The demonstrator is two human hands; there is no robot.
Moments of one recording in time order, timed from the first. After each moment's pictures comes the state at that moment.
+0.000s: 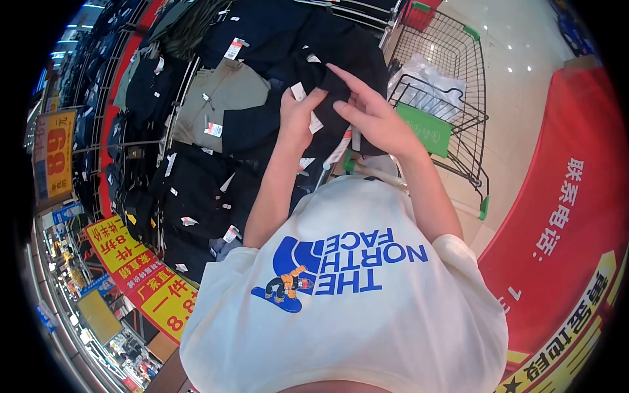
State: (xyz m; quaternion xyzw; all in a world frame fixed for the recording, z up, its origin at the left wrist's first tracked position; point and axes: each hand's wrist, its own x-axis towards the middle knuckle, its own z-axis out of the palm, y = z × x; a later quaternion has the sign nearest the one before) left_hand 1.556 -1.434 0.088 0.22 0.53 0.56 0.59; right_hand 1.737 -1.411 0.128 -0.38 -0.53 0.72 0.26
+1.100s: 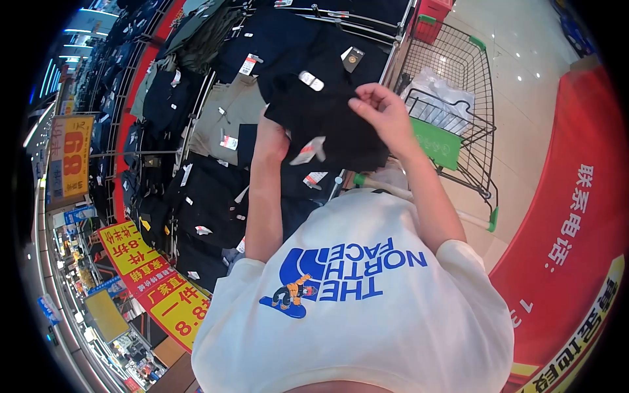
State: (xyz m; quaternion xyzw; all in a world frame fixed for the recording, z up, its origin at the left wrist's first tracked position) left_hand 1.497 -1.434 0.119 0.15 0.54 0.53 0.63; right_hand 1.730 -1.396 0.071 -0.40 -0.44 0.67 0.44
